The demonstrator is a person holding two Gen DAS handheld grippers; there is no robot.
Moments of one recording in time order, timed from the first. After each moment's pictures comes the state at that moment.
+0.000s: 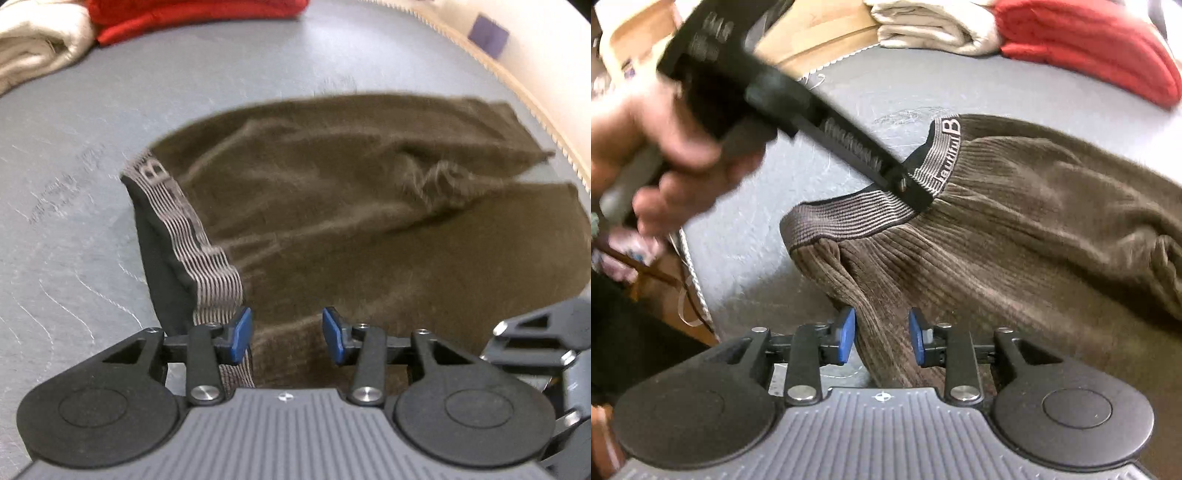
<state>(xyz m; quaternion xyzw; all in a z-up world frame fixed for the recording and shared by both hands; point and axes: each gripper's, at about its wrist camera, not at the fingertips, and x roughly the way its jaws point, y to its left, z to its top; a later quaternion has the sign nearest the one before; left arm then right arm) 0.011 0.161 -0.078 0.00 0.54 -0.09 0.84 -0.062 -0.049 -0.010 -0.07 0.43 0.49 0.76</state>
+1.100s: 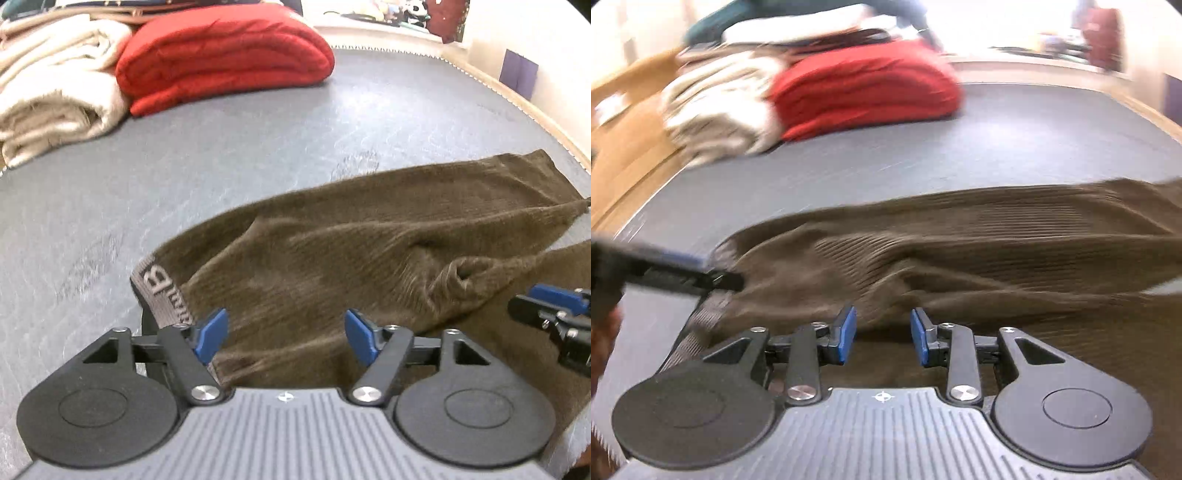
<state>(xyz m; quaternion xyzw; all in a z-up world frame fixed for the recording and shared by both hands) 0.050 0.099 -0.034 0.04 0.44 0.01 0.90 0.004 -0.160 0.005 0.07 0.37 0.18 0.91</state>
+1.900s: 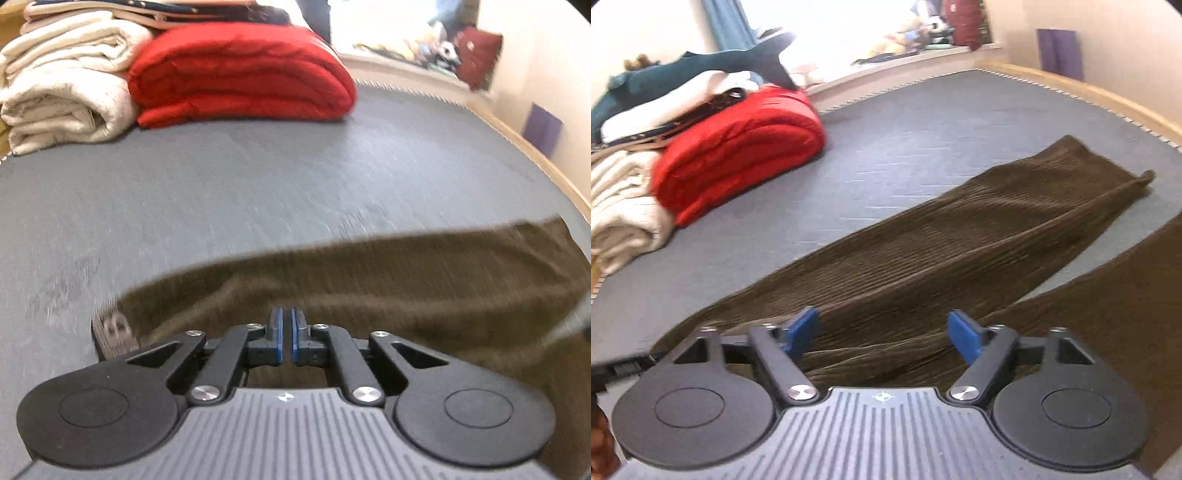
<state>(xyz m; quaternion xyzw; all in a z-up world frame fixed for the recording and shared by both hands) 0.120 0.091 -0.044 -0.03 0.39 0.04 0.92 0.047 -0.247 0.016 0.16 0.37 0.02 0.91</state>
